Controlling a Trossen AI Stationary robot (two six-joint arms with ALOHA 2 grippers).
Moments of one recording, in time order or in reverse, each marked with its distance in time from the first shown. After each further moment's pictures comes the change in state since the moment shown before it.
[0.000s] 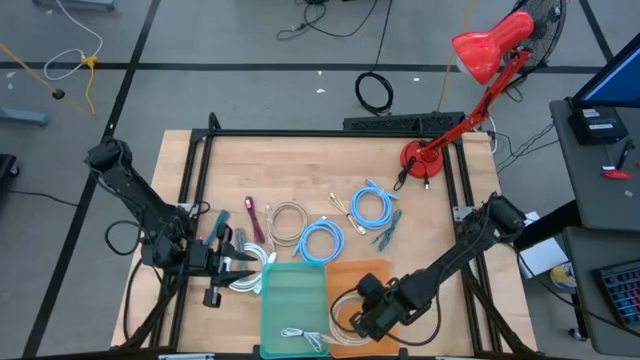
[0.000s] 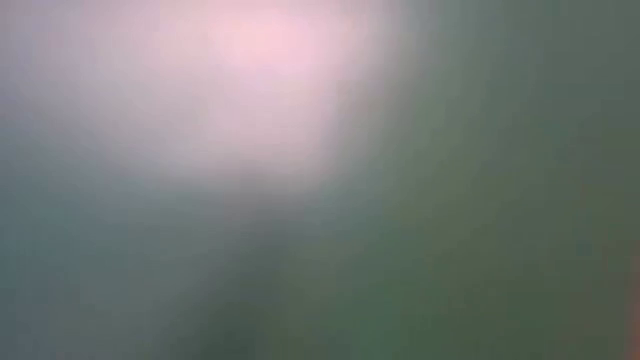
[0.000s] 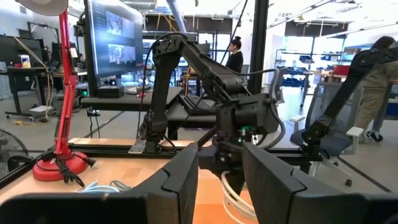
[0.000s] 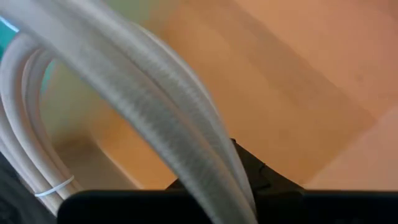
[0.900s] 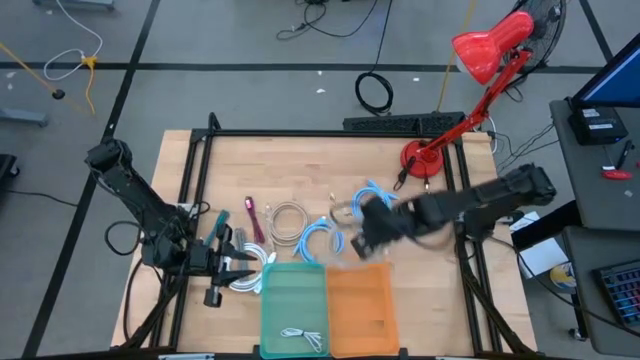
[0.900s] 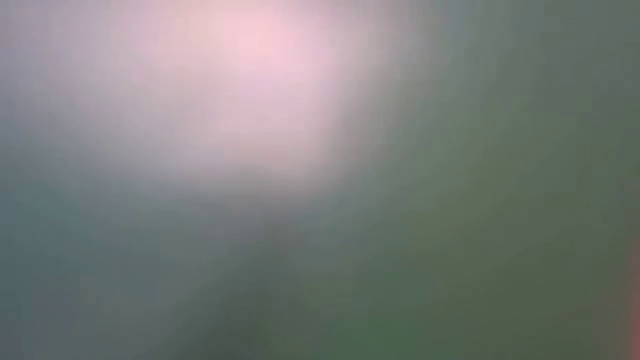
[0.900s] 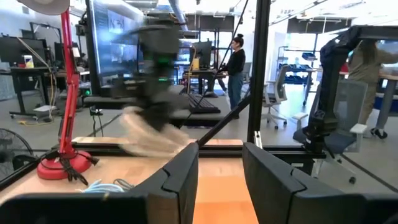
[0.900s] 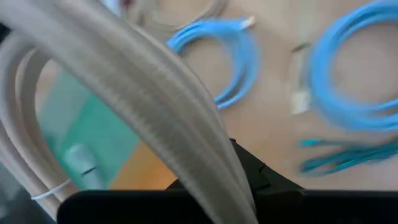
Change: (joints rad) left arm 0.000 0.000 0.000 -0.010 -0.010 0.001; right arm -0.381 -0.379 0.000 -0.243 0.069 -0.369
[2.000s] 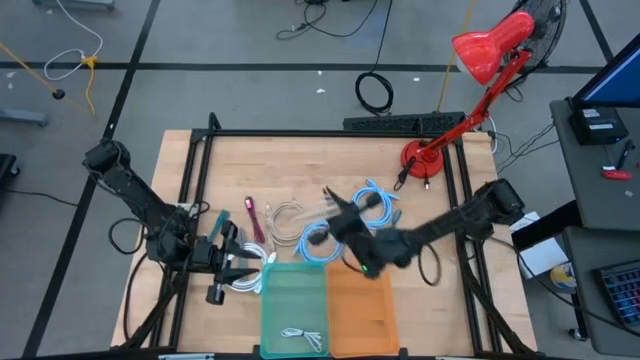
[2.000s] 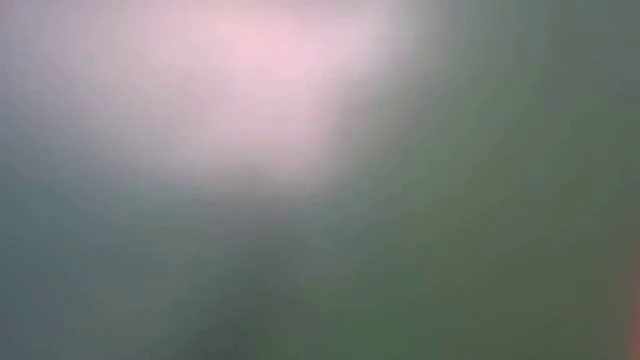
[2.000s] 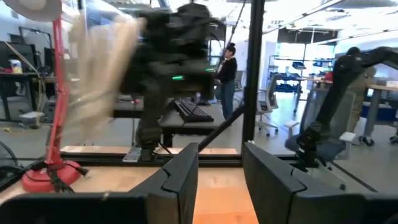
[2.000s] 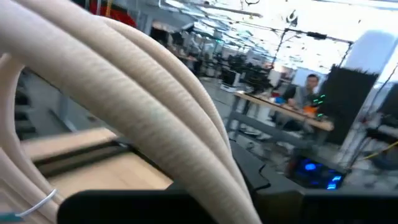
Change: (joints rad) left arm 0.063 -0.001 0.000 0.028 0.104 -0.002; right arm 0.078 0.294 -0.001 1.707 1.167 -1.751
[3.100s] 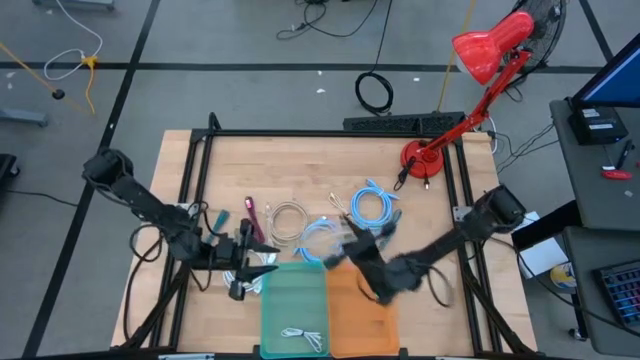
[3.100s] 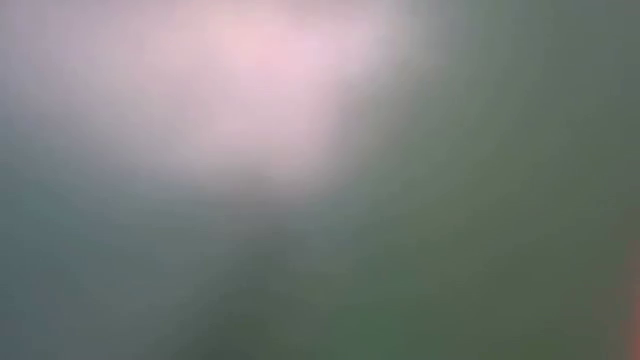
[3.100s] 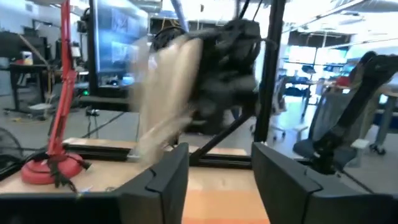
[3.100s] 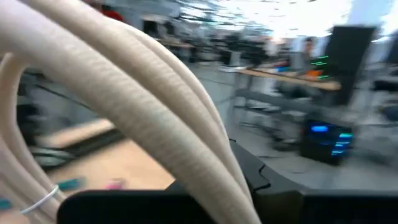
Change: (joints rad) left arm 0.141 0.138 0.000 0.136 0.106 -0.057; right arm 0.186 0.033 -0.114 0.143 0.230 0.182
